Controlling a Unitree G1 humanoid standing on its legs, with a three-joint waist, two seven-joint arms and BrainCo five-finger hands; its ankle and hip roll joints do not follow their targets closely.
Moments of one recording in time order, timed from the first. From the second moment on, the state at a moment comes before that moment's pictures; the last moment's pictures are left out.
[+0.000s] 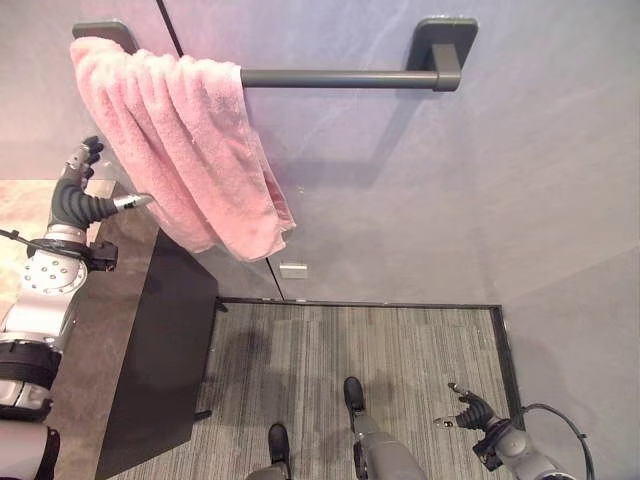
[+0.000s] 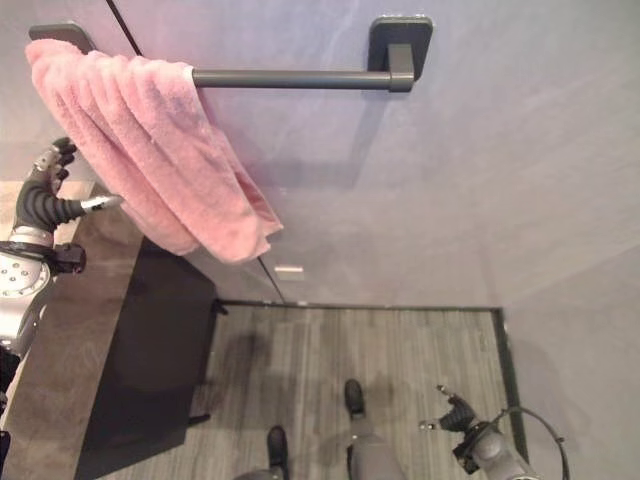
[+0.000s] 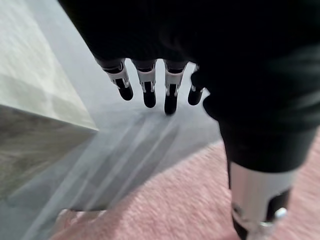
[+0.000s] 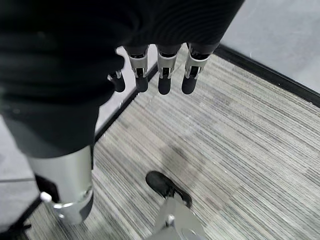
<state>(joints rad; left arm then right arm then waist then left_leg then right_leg) -0.52 0.98 -0.18 0.56 -0.47 -0.25 0.15 -0.04 -0.50 0.38 0.94 -0.09 -0.17 0.00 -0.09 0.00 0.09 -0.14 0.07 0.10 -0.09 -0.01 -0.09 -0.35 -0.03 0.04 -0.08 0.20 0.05</state>
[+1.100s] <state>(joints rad) -0.54 0.97 -0.29 0.59 -0.67 -0.25 0.01 0.02 -0.51 0.38 0.87 -0.10 -0.19 0.03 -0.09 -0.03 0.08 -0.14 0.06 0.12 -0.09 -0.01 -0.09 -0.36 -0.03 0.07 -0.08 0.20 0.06</state>
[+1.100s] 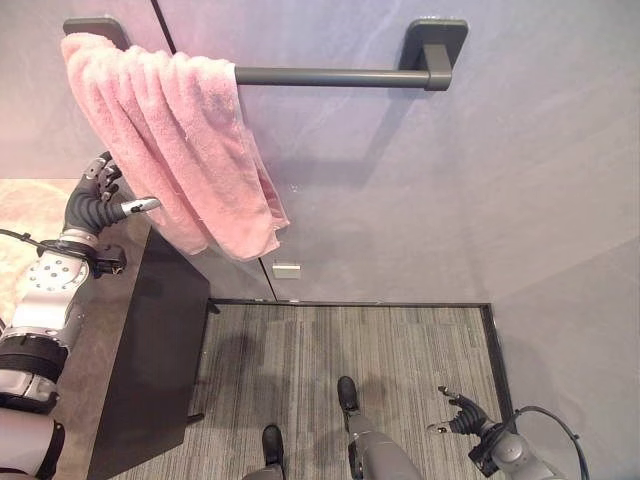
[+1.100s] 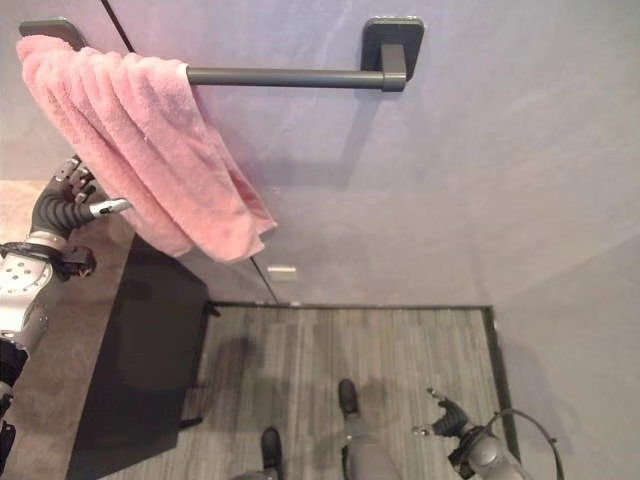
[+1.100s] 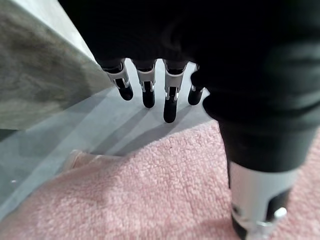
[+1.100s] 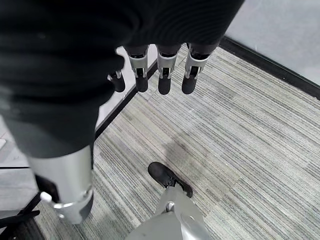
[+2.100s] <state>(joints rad) -0.54 0.97 -0.33 0.45 -0.74 -0.25 -0.11 0.02 -0.52 0.38 0.86 -0.13 -0.20 0.03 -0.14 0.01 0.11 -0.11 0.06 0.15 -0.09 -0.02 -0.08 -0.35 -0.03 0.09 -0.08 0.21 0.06</state>
